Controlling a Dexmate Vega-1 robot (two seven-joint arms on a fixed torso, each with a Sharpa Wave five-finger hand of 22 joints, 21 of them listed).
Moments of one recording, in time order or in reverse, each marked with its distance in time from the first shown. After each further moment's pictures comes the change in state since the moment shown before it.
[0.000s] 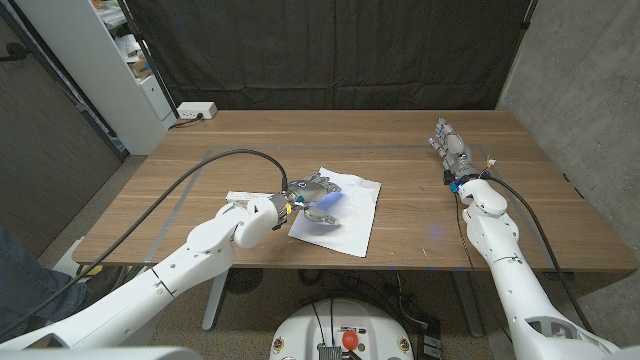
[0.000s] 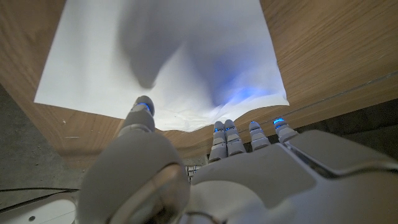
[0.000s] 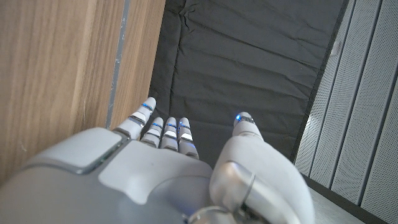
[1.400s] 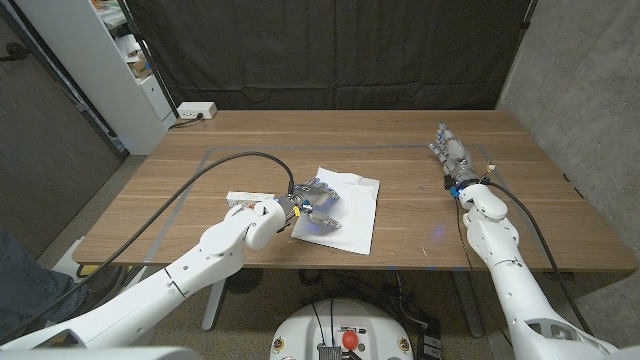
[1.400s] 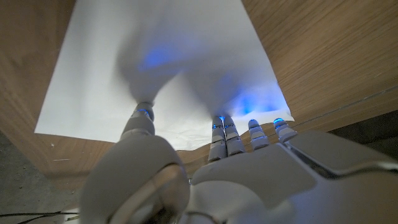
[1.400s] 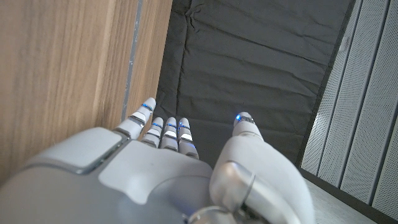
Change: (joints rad) left arm -0.035 -0.031 0.063 0.020 0.066 0.080 -0.063; left_hand 0.035 0.019 -0.009 0.000 0.019 0.104 -0.017 0.019 0.000 0.084 -0.018 0.020 0.000 0.039 -0.016 0.009 0.000 0.000 0.000 0.008 0.000; right arm -0.001 0.006 0.012 0.036 0.006 0.007 0.014; right_hand 0.000 0.000 0.000 0.000 0.000 0.000 -0.007 0.000 0.000 0.000 0.000 0.000 0.000 0.000 0.000 0.000 0.000 0.004 0.004 -0.012 0.000
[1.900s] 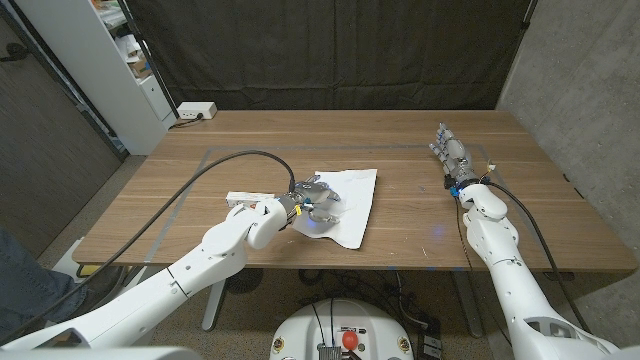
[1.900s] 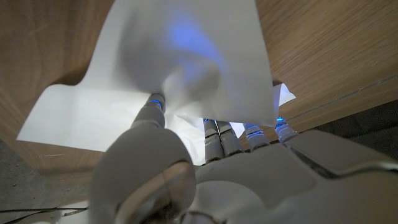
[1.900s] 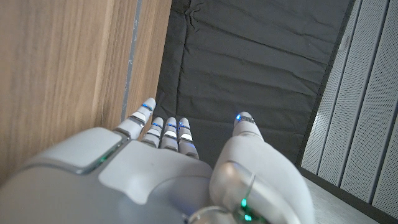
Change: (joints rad) left arm -0.006 -0.007 0.009 0.007 0.013 0.014 0.018; left_hand 0.157 0.053 0.012 -0.012 0.008 0.254 -0.066 0.041 0.003 0.262 -0.077 0.051 0.000 0.159 -0.079 0.027 -0.002 0.000 0.000 0.015 -0.003; right arm 0.007 0.004 0.003 0.012 0.000 0.005 0.003; right_hand 0.000 0.000 -0.004 -0.004 0.000 0.000 0.000 0.000 0.000 0.000 0.000 0.000 0.000 0.000 0.000 0.000 0.000 0.000 0.000 -0.008 0.000
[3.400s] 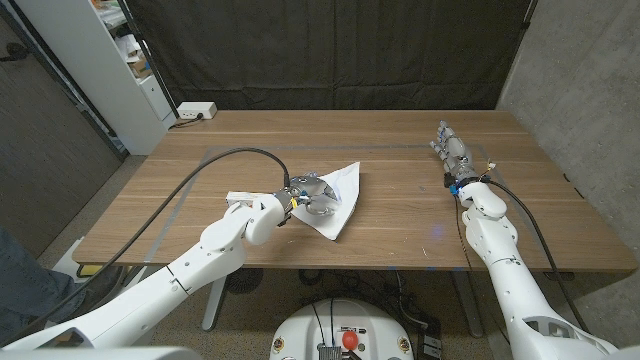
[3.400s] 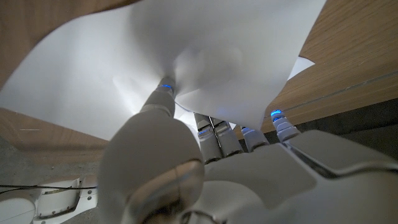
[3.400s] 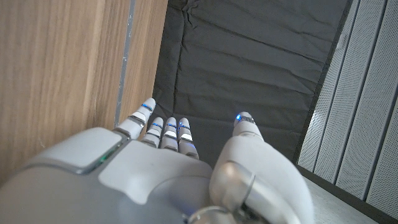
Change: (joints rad) left arm 0.004 -0.017 -0.039 0.007 -0.087 0.010 0.080; left_hand 0.126 0.053 0.007 0.001 -0.057 0.260 -0.031 0.024 0.004 0.240 -0.027 0.011 0.002 0.162 -0.045 0.008 -0.004 0.099 0.009 0.008 0.000; right arm -0.002 0.005 -0.001 -0.017 -0.006 0.003 -0.016; right_hand 0.000 0.000 0.000 0.000 0.000 0.000 0.000 0.000 0.000 0.000 0.000 0.000 0.000 0.000 0.000 0.000 0.002 0.004 0.004 -0.007 0.000
